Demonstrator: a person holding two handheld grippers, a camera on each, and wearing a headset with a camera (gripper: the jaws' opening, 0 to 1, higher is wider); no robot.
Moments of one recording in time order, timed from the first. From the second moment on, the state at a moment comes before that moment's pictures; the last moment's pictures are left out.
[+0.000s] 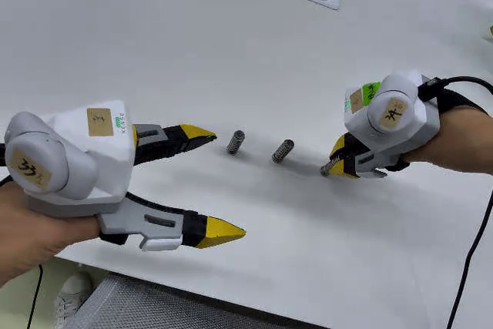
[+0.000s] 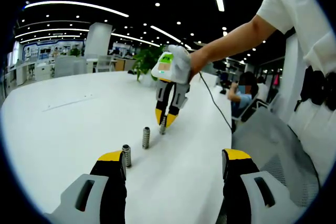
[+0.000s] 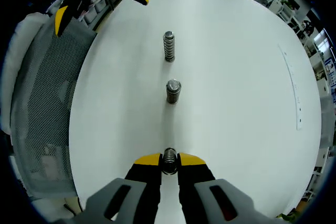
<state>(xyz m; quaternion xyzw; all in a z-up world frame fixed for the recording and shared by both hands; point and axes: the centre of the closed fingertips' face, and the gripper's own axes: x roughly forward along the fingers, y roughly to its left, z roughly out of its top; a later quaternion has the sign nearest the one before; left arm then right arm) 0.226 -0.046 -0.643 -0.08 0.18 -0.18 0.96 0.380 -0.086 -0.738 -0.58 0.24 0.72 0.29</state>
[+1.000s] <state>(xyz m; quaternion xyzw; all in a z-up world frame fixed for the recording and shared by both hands) 0.226 -0.044 -0.643 -0.08 0.19 -0.18 0.96 0.379 -0.086 -0.740 -0.57 0.24 0.73 0.29</state>
